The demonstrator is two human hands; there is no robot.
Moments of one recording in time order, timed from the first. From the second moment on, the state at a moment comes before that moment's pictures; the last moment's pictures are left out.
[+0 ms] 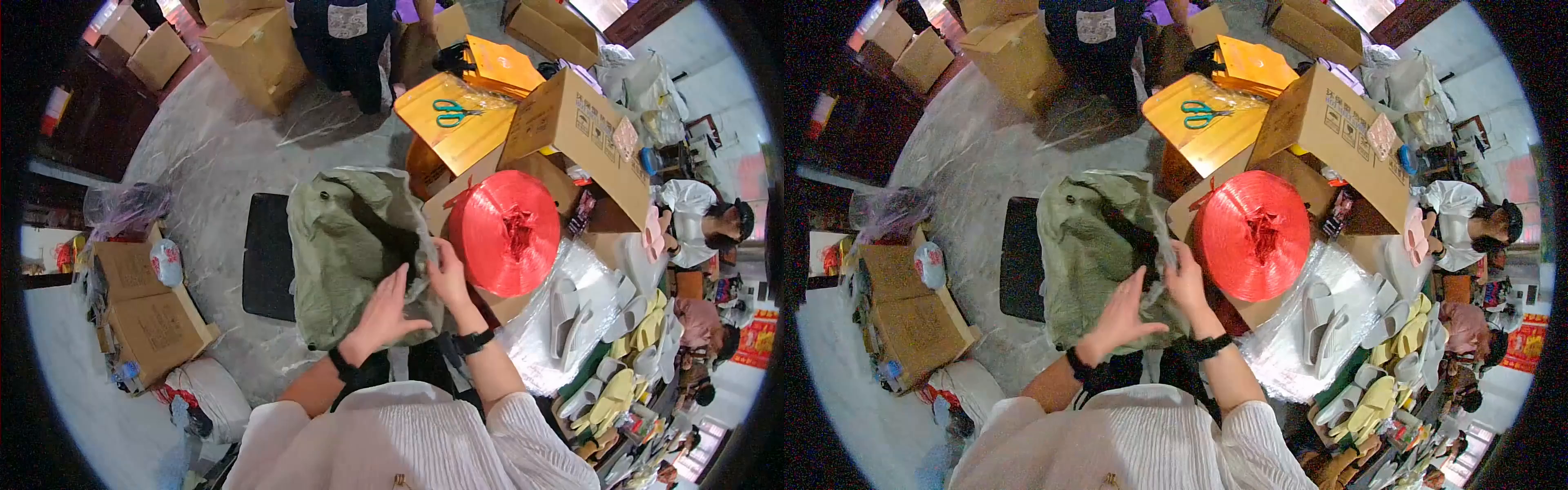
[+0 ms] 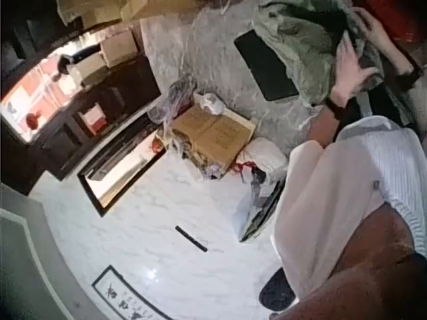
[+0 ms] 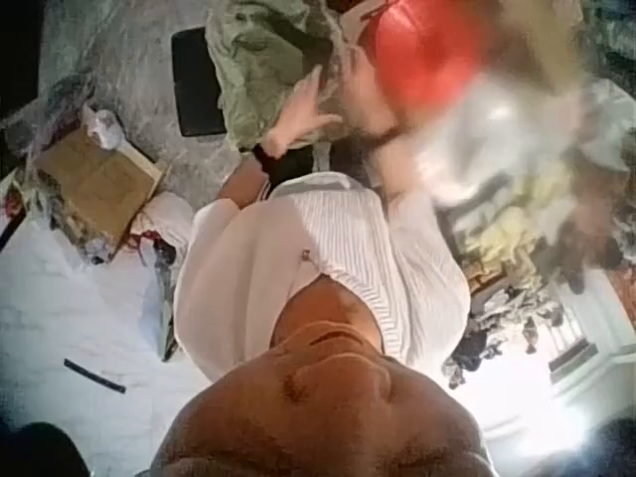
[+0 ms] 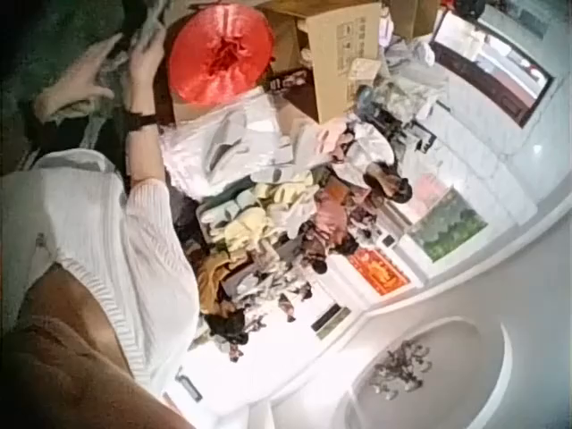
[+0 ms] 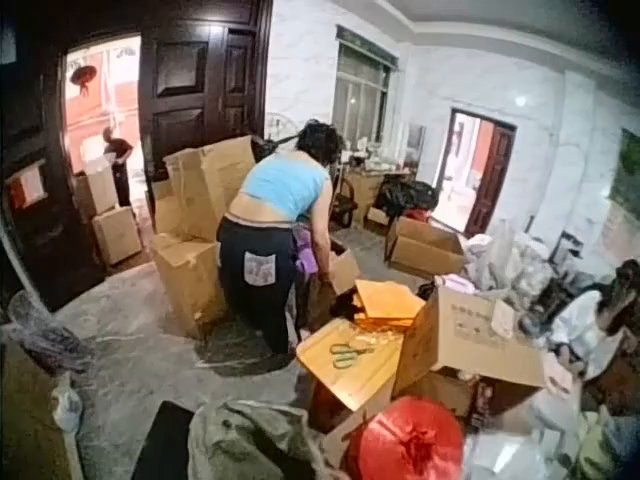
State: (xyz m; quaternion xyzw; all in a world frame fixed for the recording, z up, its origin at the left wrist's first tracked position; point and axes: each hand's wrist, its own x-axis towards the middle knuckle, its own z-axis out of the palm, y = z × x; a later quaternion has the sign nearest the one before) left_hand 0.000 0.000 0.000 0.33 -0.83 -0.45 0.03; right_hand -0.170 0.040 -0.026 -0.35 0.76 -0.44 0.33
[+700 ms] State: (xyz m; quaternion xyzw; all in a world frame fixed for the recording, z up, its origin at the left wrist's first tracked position) left_hand -0.147 0.012 -0.097 0.44 -0.80 -0.36 0.16; right_hand -0.293 0.063 -0.001 -0.49 0.82 -0.28 0.14
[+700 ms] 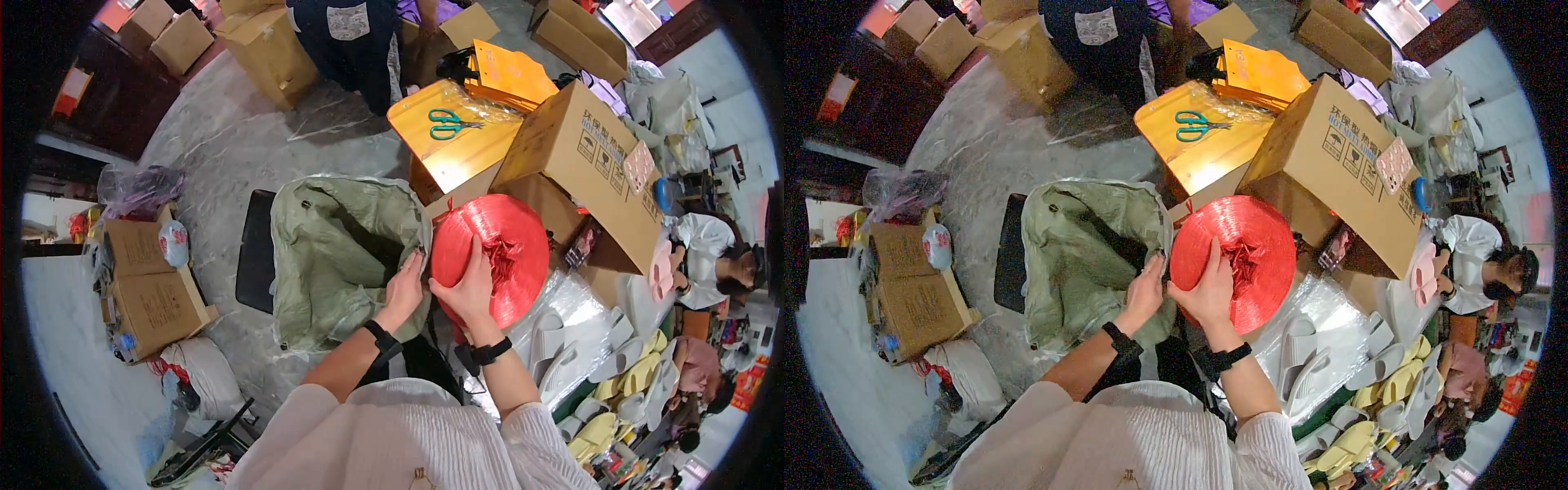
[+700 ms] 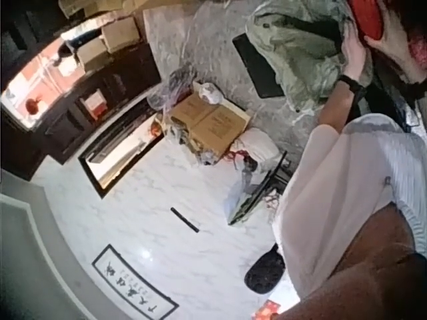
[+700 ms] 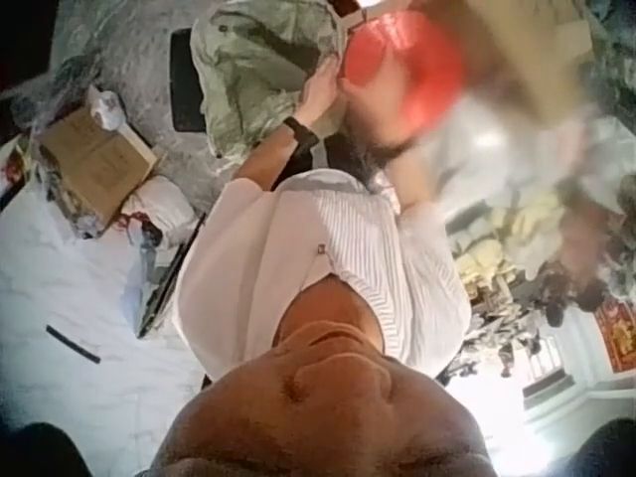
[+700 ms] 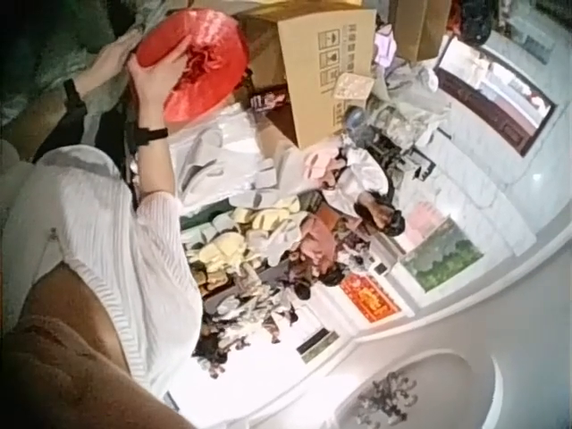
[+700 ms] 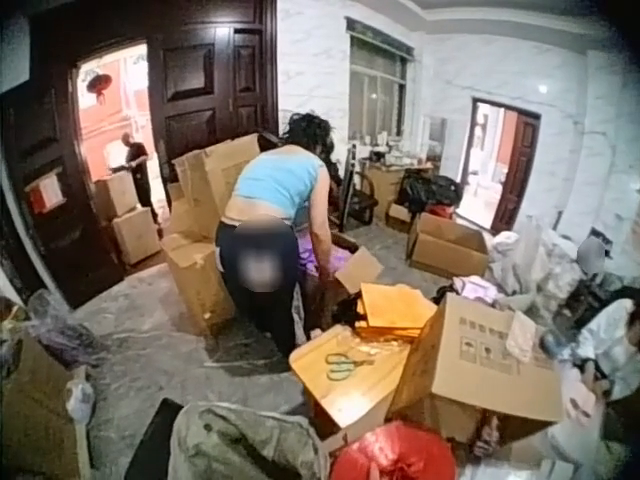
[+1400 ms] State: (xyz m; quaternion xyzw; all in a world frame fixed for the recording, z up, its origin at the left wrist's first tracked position) left_hand -0.181 0.096 -0.134 0.23 -0.86 -0.45 0.10; right_hand -0.325 0.072 0.037 -0.39 0.81 -0.38 0.21
